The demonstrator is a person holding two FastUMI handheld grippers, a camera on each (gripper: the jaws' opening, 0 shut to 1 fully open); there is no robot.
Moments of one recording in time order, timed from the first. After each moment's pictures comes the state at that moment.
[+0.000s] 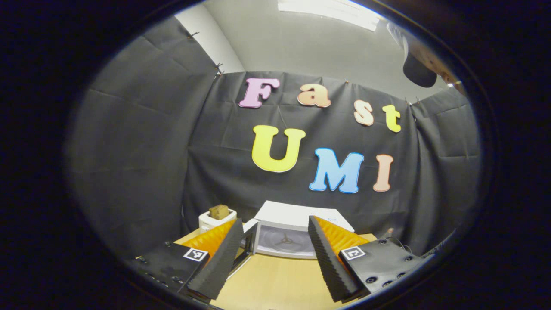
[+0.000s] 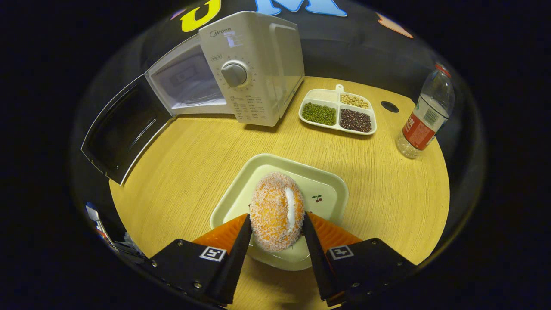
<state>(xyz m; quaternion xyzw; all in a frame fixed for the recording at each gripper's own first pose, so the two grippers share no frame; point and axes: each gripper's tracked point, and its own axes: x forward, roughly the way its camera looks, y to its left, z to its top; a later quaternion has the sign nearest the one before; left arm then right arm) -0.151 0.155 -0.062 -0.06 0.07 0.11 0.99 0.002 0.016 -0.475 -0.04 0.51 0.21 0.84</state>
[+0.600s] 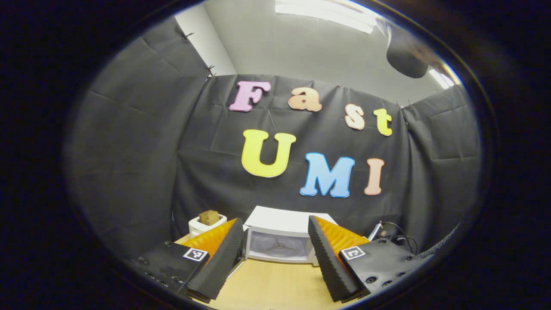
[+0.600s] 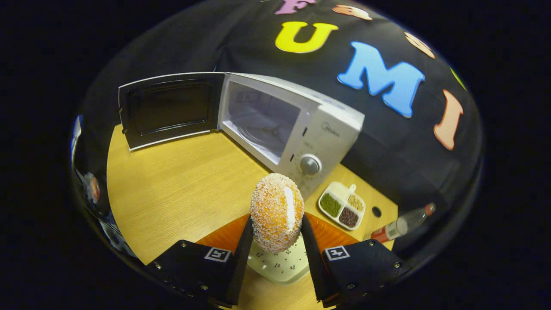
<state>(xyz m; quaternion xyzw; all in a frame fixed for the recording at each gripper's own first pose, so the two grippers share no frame) -0.142 0.169 -0.042 -0.05 0.04 0.08 0.99 0.024 0.113 -0.341 -0.29 0.27 0.30 0.87</state>
